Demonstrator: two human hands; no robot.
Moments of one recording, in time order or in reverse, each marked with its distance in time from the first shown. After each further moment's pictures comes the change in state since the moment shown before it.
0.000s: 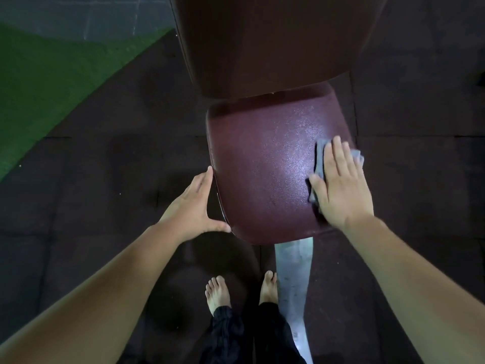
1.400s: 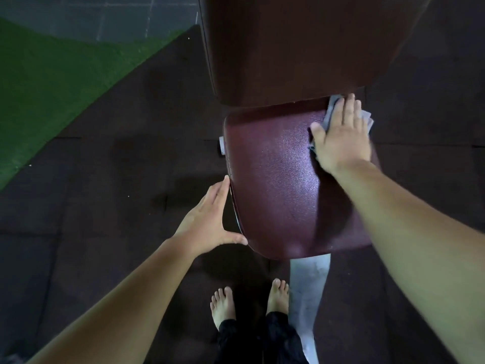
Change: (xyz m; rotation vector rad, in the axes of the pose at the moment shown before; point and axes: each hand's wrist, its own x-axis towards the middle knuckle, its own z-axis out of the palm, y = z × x) left_hand 0.003 -0.010 0.006 -0.025 0.033 0.067; right_hand 0.125 -0.049 -0.026 -0.033 0.039 0.197
